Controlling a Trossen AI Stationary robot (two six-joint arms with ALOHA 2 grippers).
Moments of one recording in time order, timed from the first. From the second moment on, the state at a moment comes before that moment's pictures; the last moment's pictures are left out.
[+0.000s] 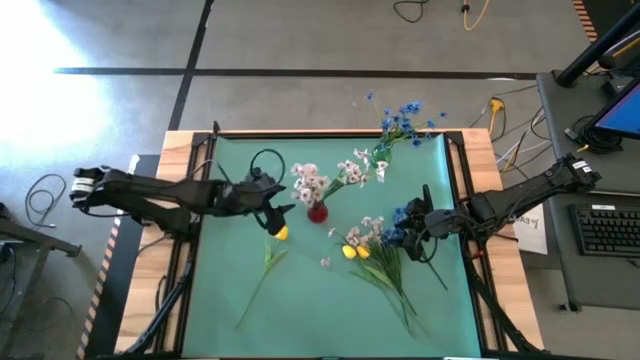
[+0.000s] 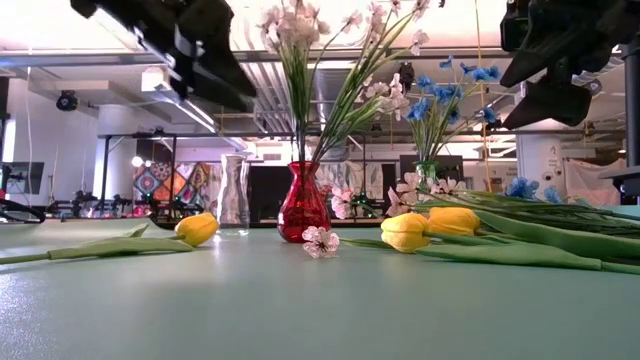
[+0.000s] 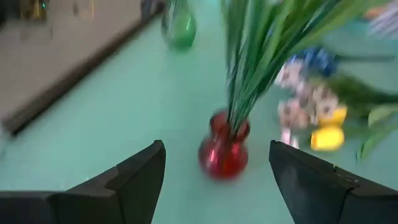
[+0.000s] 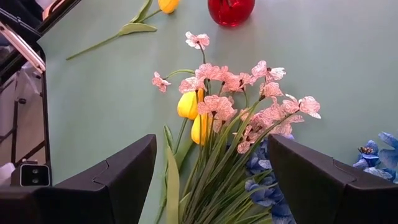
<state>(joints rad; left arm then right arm) -0.05 1.14 0.80 -0.31 -0.40 -0.35 0.32 0.90 0.60 -0.43 0.25 0.87</state>
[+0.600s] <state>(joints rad) -0.39 1.23 0.93 -0.78 -0.34 -0.90 0.38 0.96 0.61 -0.44 0.03 1.12</state>
